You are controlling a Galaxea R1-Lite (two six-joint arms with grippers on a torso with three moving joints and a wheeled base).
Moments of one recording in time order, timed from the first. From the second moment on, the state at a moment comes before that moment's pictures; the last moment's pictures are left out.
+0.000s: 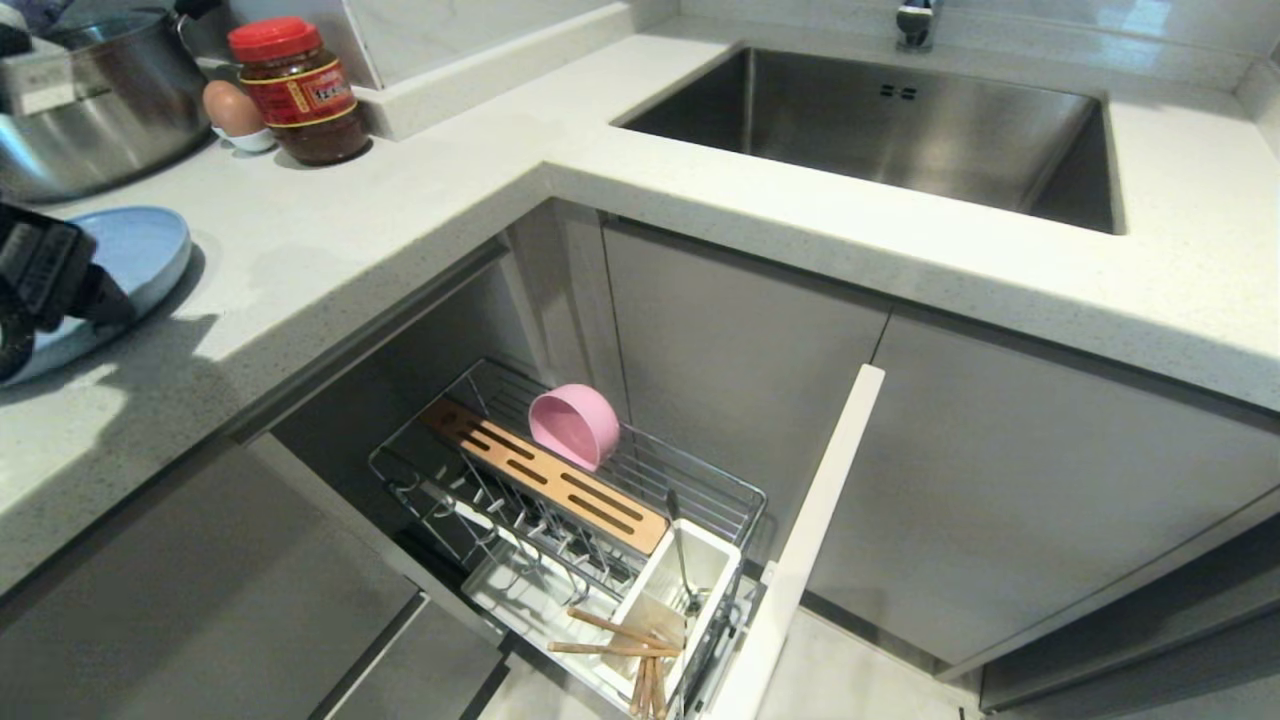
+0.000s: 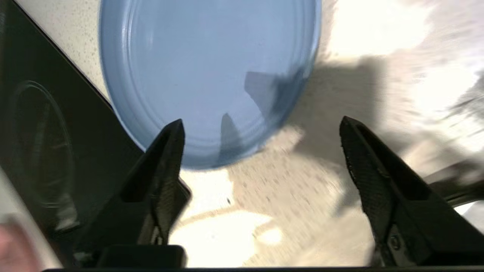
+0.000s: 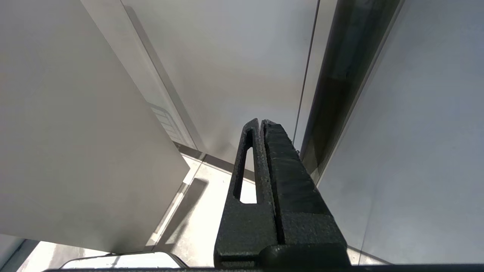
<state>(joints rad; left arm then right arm) -0.26 1.49 -1.97 1.21 0.70 0.08 -0.01 0.00 0.00 -0.01 -0.05 0.10</state>
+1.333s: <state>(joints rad) -0.57 1.43 -1.50 0.37 0.24 -0.69 -0.01 0.00 0.00 -0.01 -0.05 0.10</state>
